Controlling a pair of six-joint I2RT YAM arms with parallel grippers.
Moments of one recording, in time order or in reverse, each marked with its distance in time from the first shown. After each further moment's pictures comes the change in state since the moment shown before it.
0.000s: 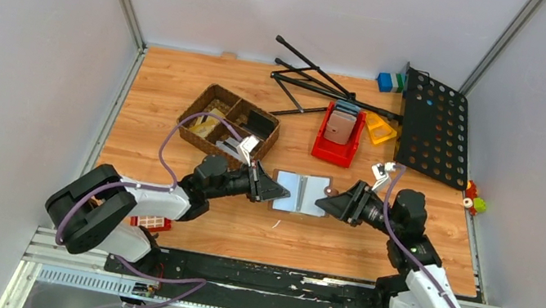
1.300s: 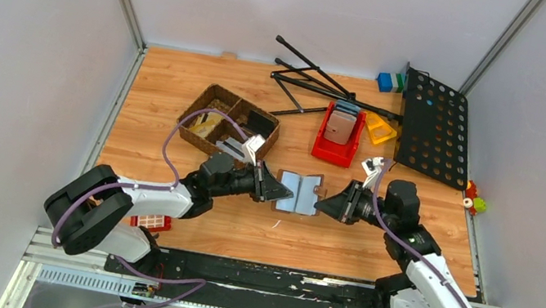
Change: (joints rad) left arm -0.026 -0.018 0.052 -0.106 -0.012 0.049; right arm 0.072 0.082 0.124 -0.178 0.064 -0.202
